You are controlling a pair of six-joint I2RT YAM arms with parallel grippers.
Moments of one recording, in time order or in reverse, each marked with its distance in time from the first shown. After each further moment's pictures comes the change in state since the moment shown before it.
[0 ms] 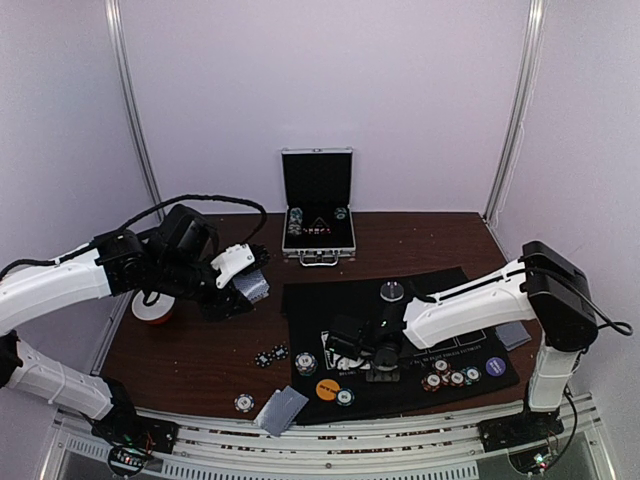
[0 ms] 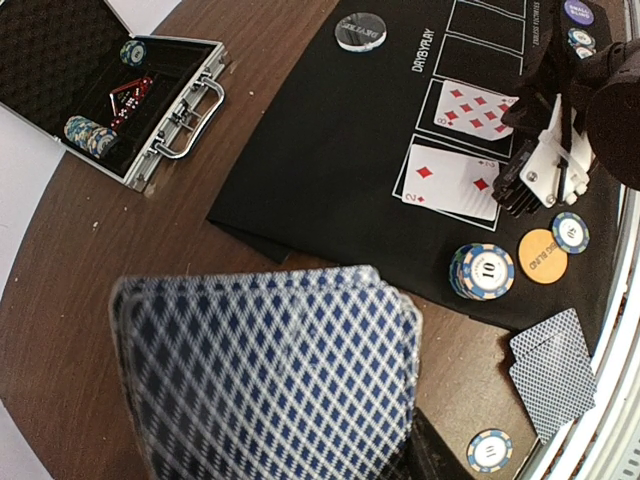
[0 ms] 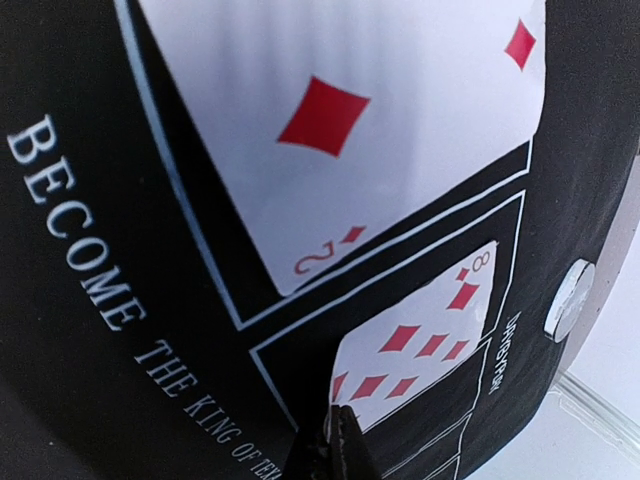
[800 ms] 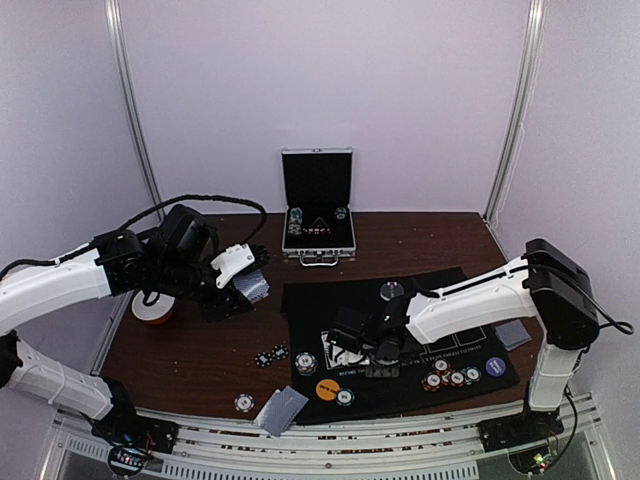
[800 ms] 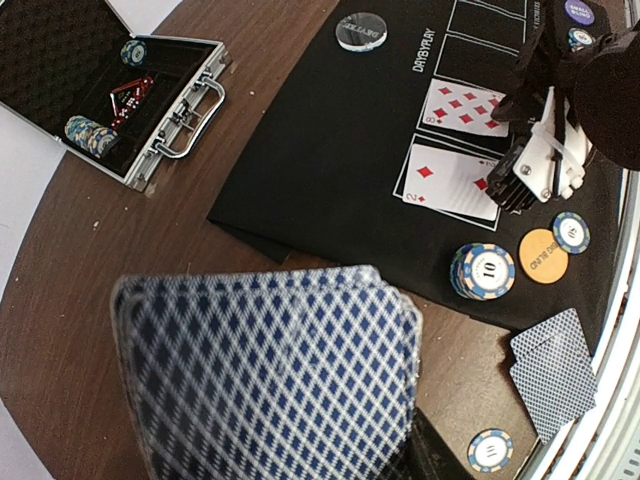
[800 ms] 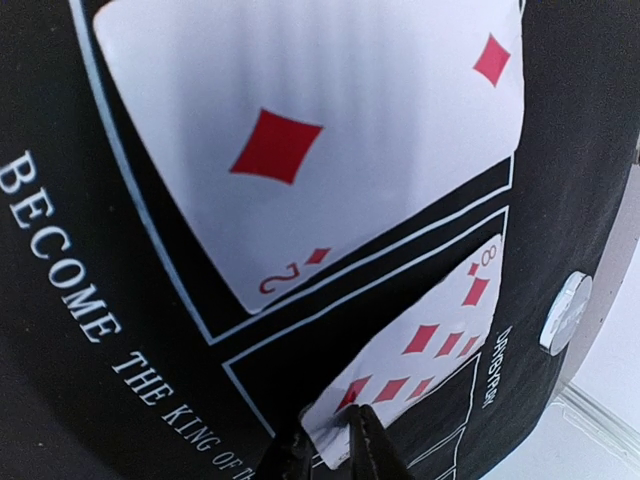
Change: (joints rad) left arm 0.000 0.000 0.000 0.000 -0.002 0.000; right arm -0.029 -0.011 -0.006 0.037 -0.043 -0.043
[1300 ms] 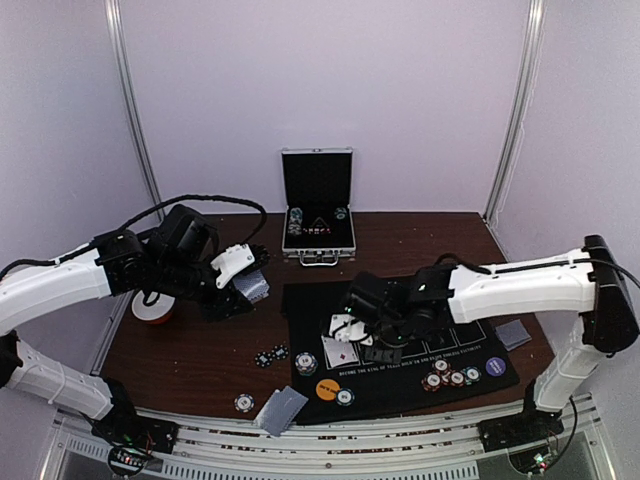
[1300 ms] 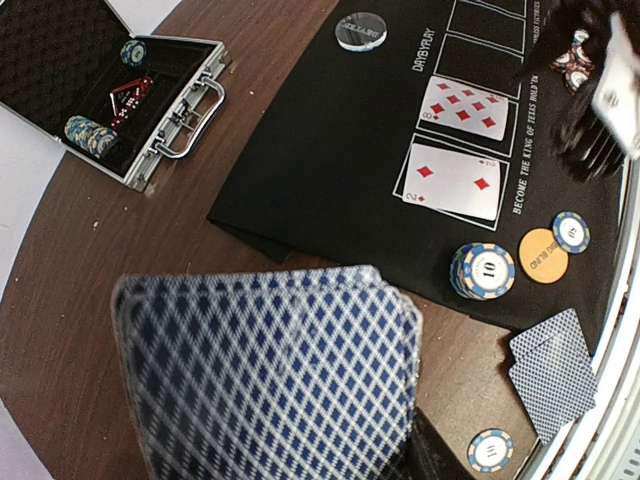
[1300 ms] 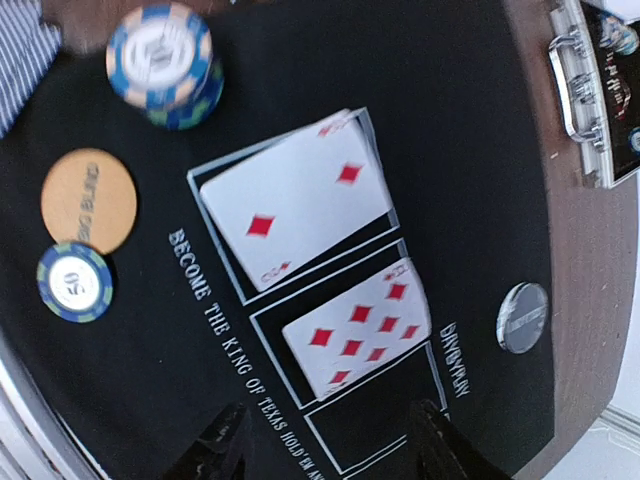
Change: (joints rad) left arm 0.000 0.000 -0.001 0.000 0.001 0.000; right arm 0.006 -0.191 0.046 -0.076 -0.137 0.047
